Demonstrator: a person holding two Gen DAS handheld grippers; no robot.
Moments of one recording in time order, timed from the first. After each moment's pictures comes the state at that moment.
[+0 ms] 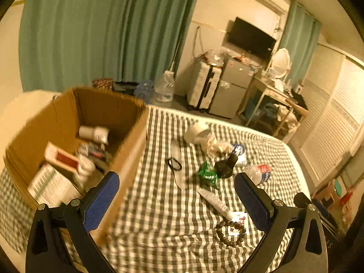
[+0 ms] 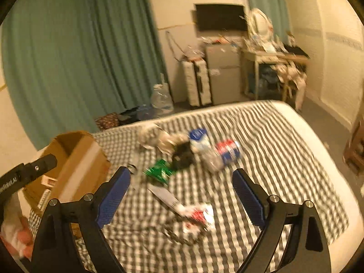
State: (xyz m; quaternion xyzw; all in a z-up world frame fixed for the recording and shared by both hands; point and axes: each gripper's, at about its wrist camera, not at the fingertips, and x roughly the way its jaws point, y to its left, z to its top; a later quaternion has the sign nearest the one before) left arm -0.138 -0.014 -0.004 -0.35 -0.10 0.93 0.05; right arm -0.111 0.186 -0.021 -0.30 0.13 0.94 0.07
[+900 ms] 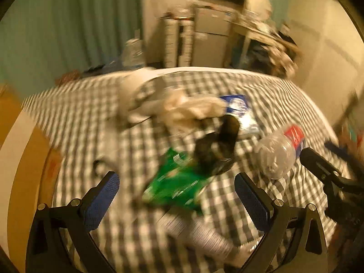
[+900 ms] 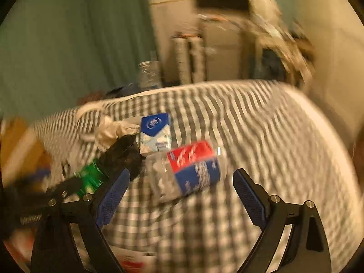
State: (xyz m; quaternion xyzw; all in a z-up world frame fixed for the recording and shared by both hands) left arm -0.281 0.124 -0.129 -0.42 0.06 0.90 0.13; right arm -0.238 0.264 -0.108 -0.35 0.02 0.94 0.03
